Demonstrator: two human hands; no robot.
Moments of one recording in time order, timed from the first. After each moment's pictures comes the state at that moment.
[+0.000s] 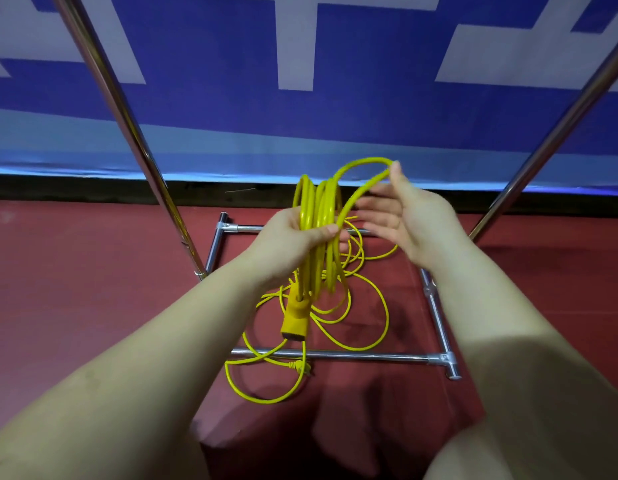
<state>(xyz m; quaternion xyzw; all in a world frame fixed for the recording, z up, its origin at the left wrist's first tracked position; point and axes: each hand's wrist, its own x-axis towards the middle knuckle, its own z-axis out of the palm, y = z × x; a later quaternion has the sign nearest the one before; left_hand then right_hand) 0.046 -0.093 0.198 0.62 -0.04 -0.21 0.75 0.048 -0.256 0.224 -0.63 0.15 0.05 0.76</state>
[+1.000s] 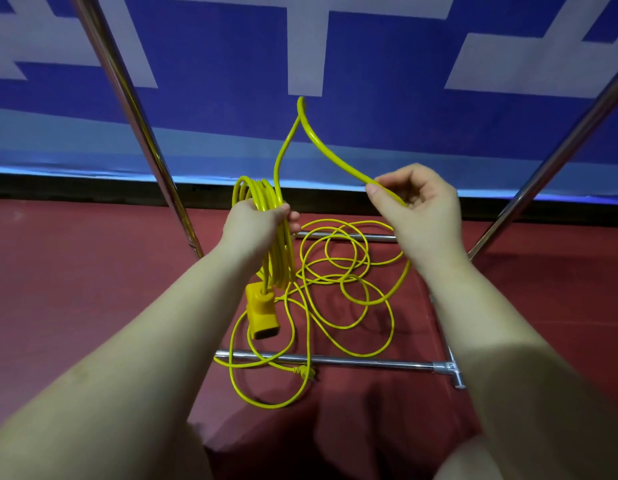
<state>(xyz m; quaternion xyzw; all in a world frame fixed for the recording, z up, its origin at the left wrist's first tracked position) 0.077 -0.058 0.192 0.69 0.11 -0.05 0.71 0.039 -0.241 0.222 -0.77 -0.01 -0.24 0.58</state>
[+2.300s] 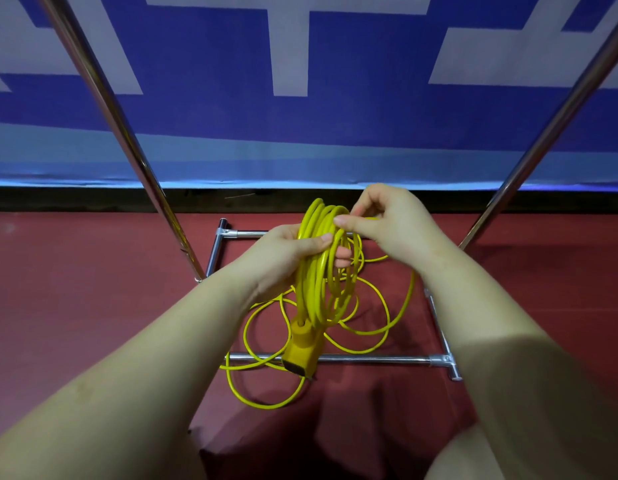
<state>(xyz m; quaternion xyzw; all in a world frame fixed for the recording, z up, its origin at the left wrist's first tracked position) 0.041 -0.088 0.197 0.56 -0.04 -0.31 0.77 0.042 -0.257 0.219 -0.89 -0.01 -0.05 0.44</state>
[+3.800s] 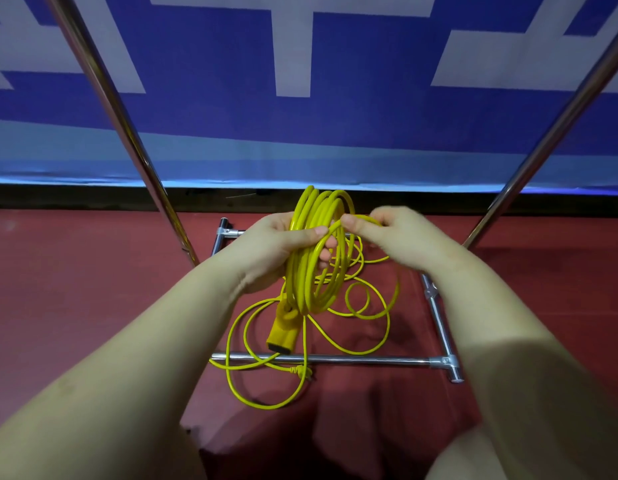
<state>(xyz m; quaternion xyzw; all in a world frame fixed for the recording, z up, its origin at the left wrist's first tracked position) 0.048 -0.075 0.207 0.58 -0.09 -0.30 0.75 0.040 -0.264 0.217 -0.93 0.03 0.07 0.37</state>
